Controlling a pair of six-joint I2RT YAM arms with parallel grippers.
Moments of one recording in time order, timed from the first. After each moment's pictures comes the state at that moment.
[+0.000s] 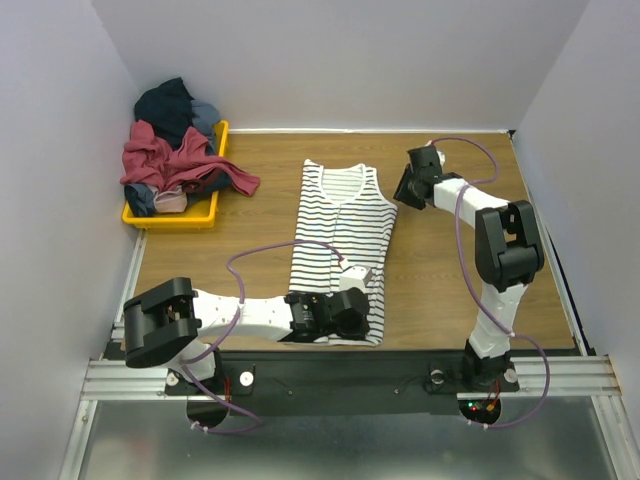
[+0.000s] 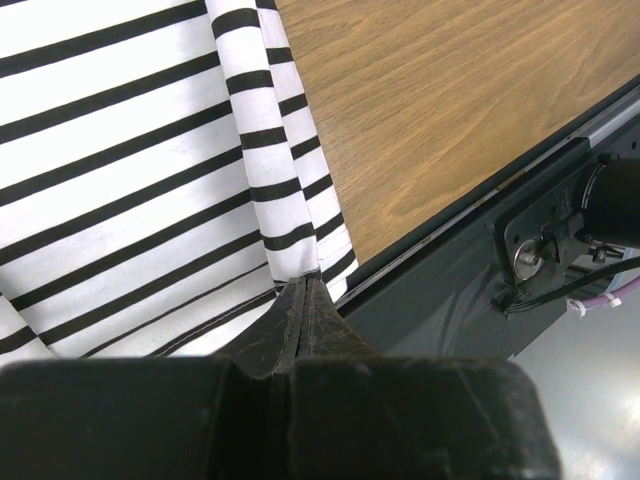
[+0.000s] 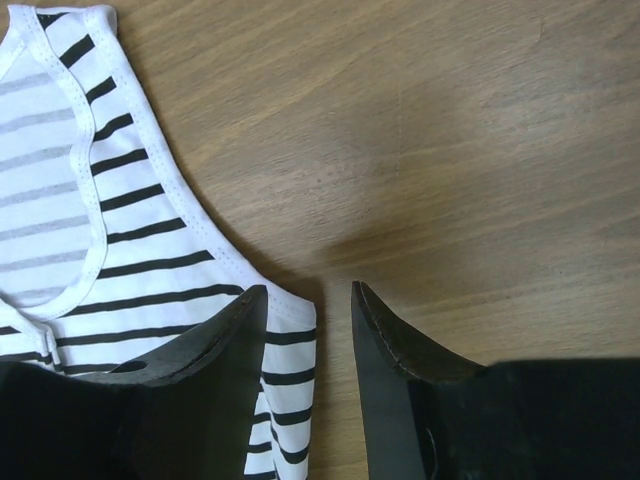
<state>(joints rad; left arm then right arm) -1.33 1.47 0.77 -0.07 -0.22 -0.94 0.24 1.97 1.39 -0.28 0.16 0.59</state>
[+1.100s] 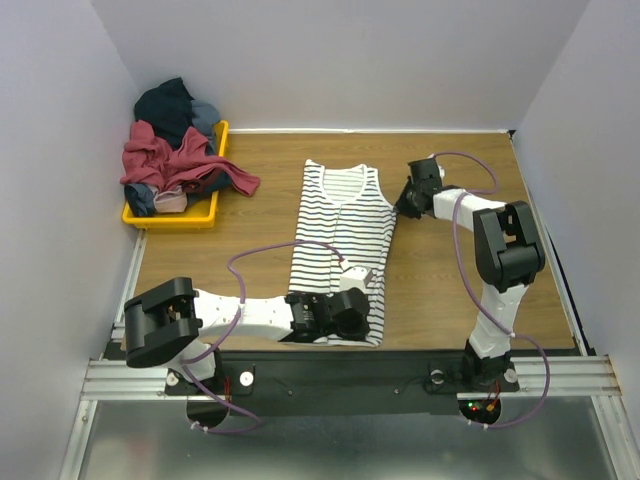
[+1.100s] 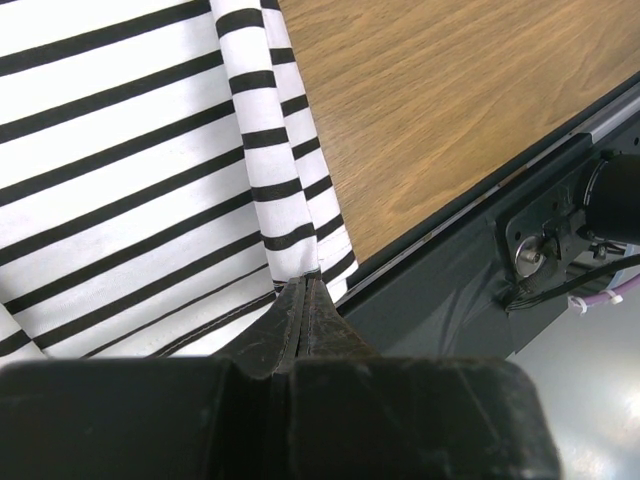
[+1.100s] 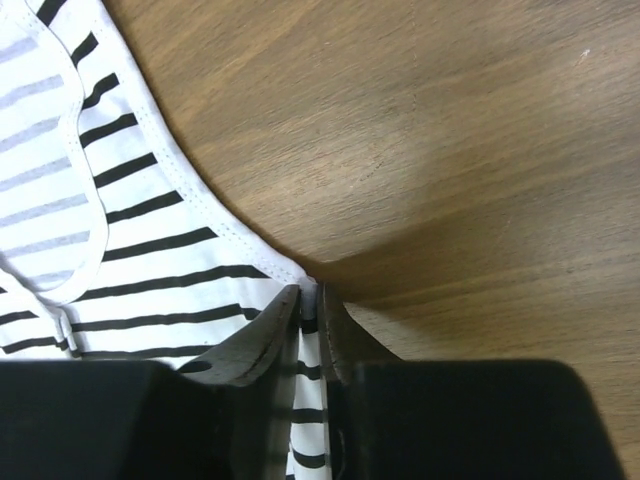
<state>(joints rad) -1.33 1.48 0.77 -0.07 -0.21 -0.94 0.23 1.96 1.26 -0.15 0.07 0.71</state>
